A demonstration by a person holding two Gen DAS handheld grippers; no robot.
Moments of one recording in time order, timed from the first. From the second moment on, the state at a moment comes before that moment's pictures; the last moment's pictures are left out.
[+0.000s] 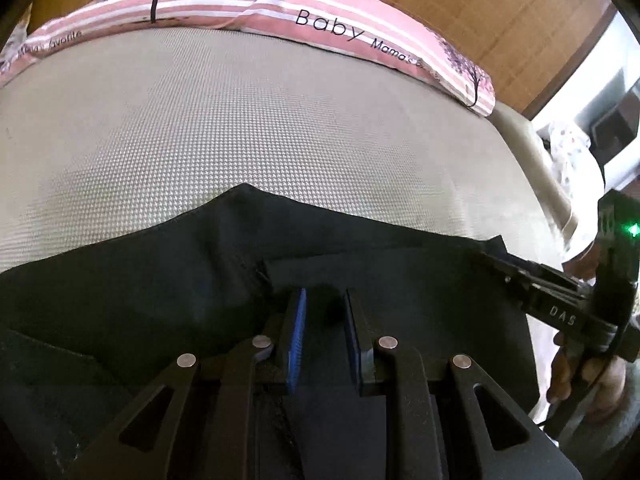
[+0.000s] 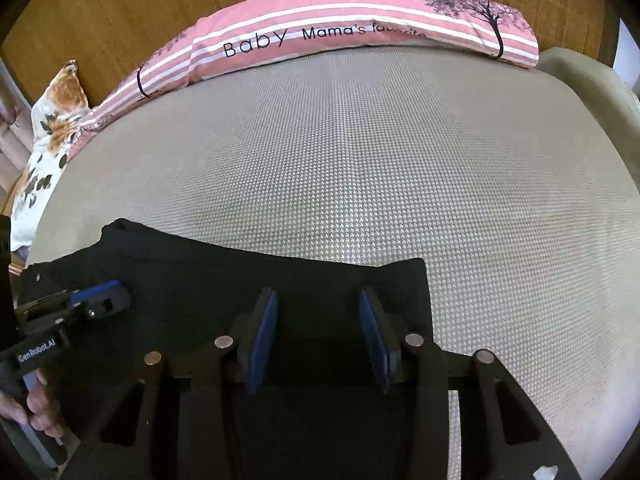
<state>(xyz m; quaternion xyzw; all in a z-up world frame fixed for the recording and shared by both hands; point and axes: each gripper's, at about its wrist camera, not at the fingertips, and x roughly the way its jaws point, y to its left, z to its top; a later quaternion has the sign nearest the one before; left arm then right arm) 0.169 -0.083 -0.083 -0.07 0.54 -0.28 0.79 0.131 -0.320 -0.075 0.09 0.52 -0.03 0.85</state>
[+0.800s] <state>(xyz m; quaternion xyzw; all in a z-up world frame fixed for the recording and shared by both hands) 0.053 -0.051 -0.075 0.00 0.53 -0.29 0.80 -0.004 -0.272 -0.069 0.05 0.56 0.01 0.83</state>
